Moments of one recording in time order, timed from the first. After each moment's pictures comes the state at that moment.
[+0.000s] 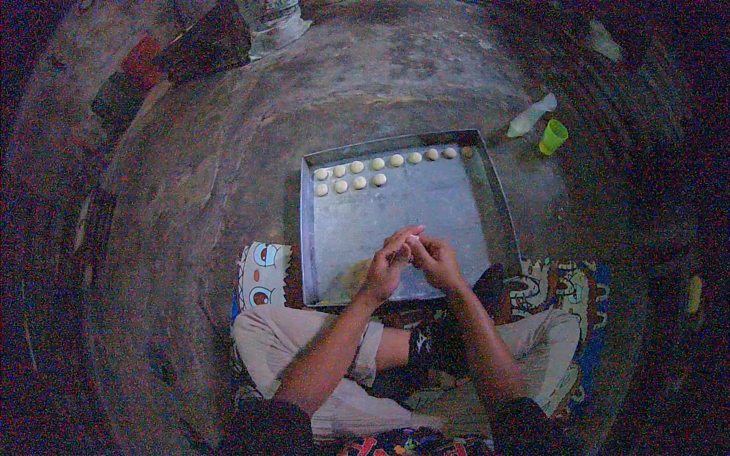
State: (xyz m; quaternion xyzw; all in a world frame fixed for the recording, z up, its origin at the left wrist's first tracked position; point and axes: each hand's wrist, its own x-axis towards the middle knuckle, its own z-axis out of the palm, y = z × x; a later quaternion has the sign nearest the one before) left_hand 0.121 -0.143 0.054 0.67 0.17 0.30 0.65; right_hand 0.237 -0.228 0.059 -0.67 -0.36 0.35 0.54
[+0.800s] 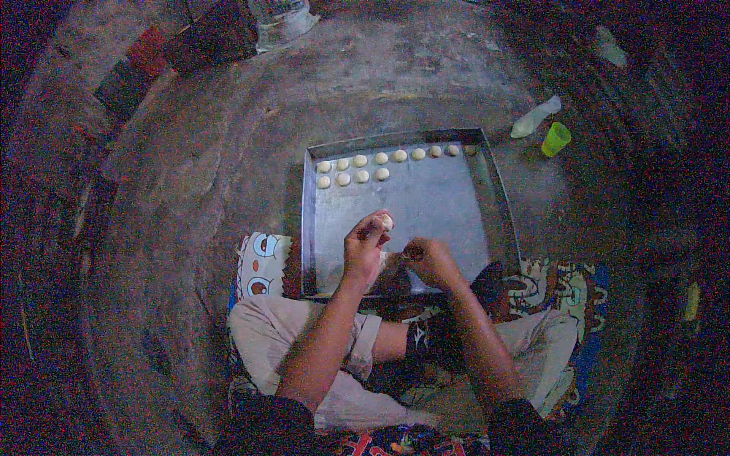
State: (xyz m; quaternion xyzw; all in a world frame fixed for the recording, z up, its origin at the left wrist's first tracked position) left_hand 0.098 -0.134 0.070 0.46 0.27 0.37 0.76; right_hand 0.220 -0.252 0.066 -0.76 -0.47 0.27 0.35
